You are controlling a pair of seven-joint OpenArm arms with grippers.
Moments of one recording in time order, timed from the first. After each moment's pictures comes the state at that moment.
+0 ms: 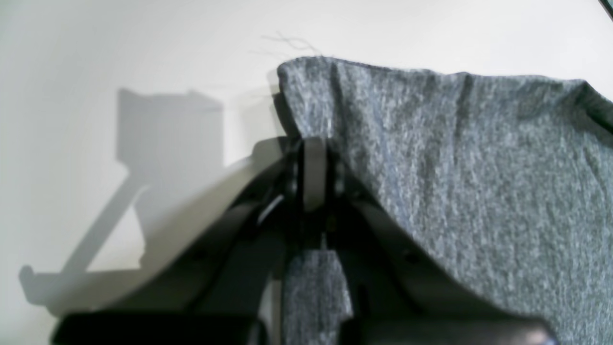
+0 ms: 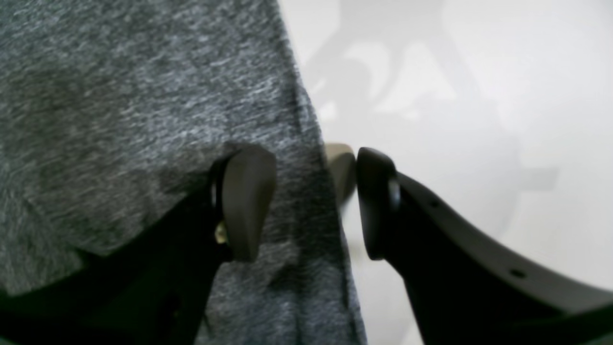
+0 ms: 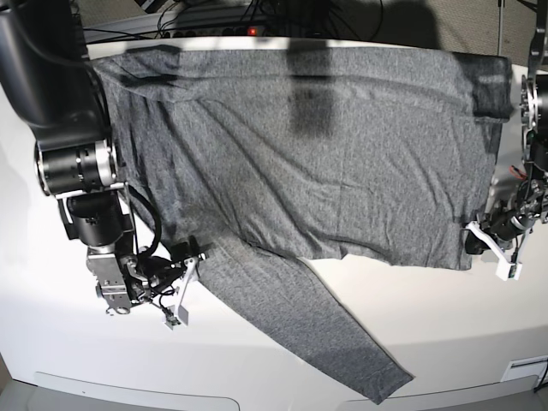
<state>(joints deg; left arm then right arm) -35.6 -25.4 5.7 14.6 -15.3 -35.6 2.9 48.4 12.3 -15.6 17.7 7.3 27.1 -40.3</state>
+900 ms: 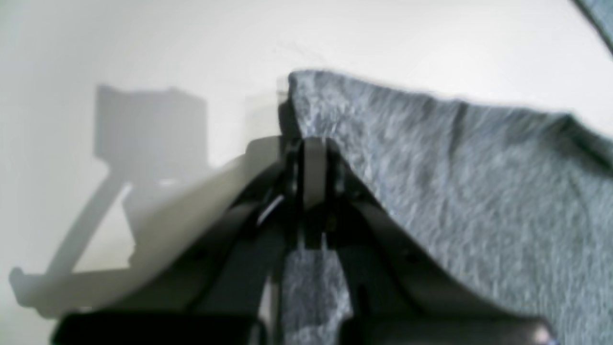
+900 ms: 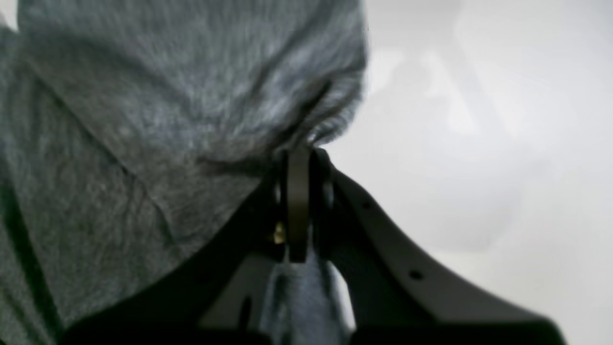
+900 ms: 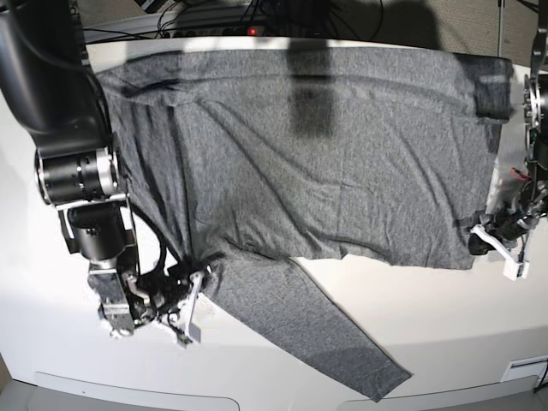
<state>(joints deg) -35.6 -26.8 5.7 14.6 -23.7 -37.0 6.4 50.5 11.6 -15.6 22.5 7.5 33.1 -42.5</state>
